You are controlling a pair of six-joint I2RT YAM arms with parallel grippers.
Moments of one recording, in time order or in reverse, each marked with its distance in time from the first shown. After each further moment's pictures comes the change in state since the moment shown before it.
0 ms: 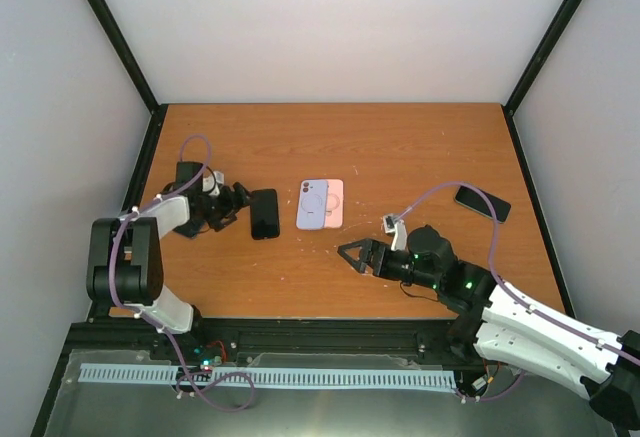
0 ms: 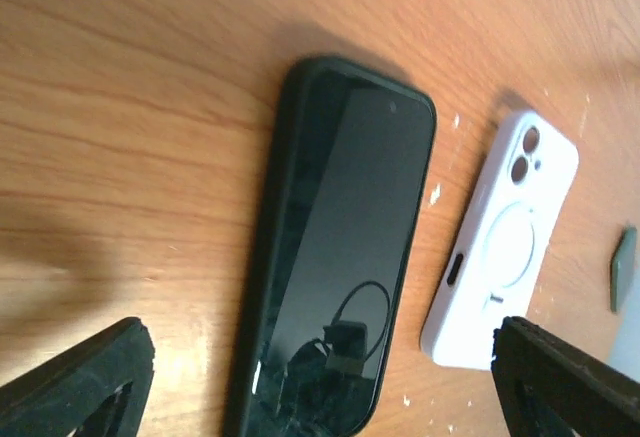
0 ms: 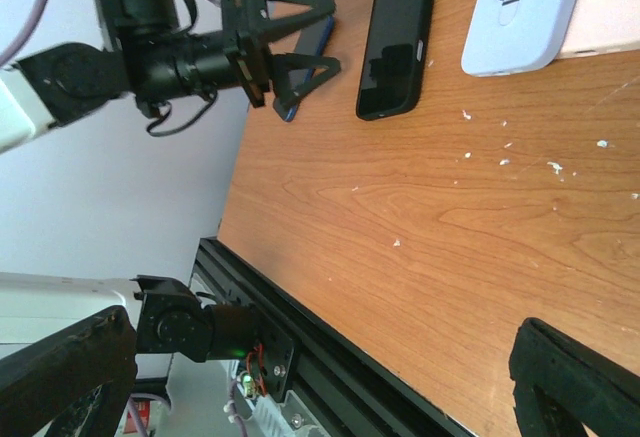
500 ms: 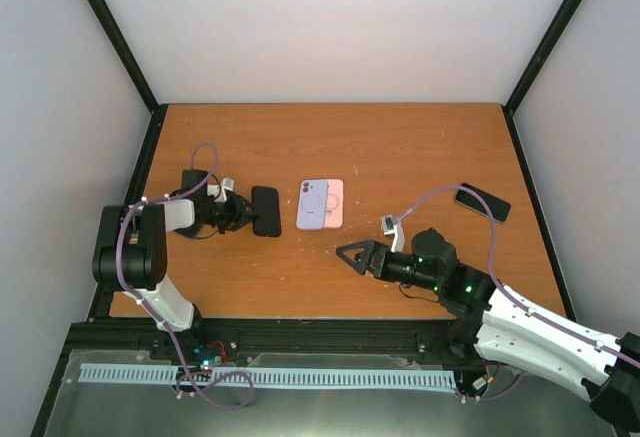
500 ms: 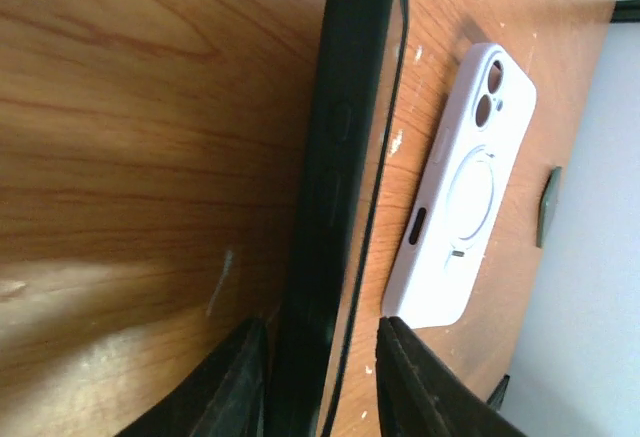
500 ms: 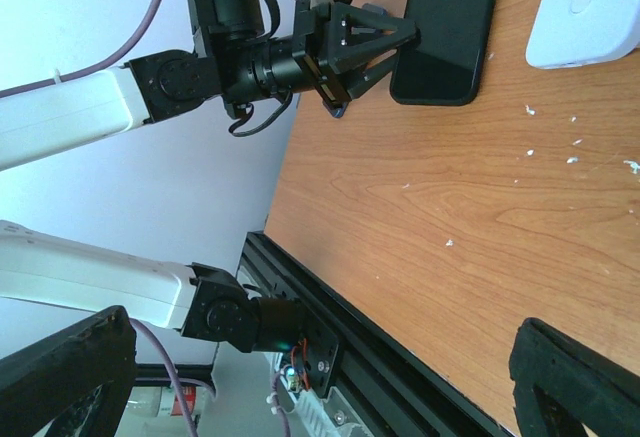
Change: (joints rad) left arm -0.002 0.095 -0.036 0.134 0.186 -0.018; right arm 0.000 -0.014 -0.048 0.121 -0.060 0.038
